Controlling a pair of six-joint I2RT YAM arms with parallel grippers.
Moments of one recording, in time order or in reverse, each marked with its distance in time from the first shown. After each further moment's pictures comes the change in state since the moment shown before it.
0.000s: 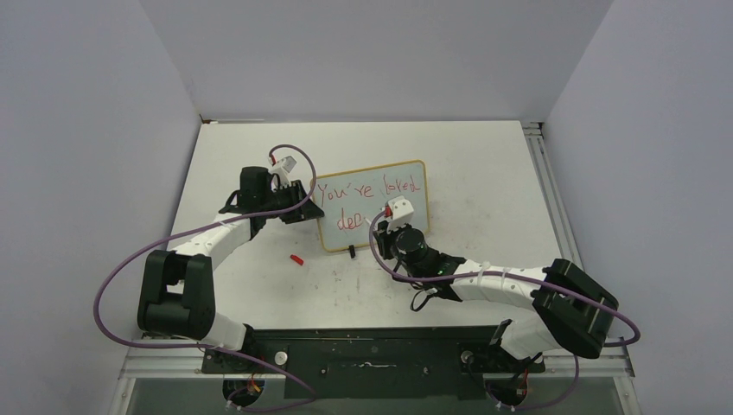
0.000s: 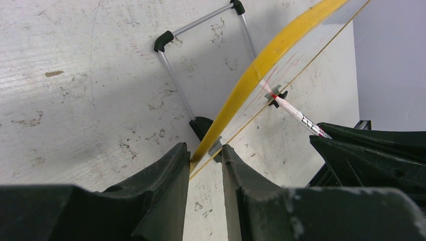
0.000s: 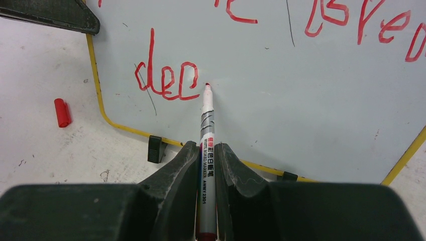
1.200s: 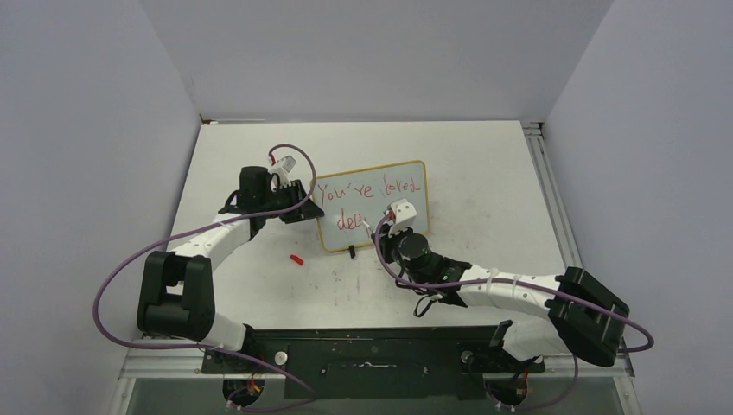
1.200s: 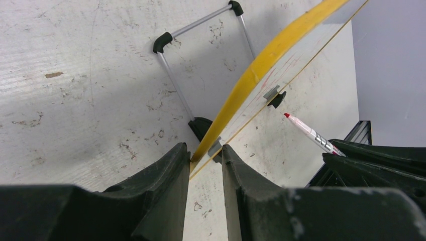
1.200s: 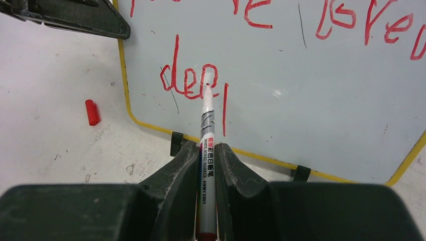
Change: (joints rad) left arm 0.000 -0.007 0.000 0.000 0.000 0.000; right arm 0.047 -0.084 -0.018 -0.032 0.013 0.045
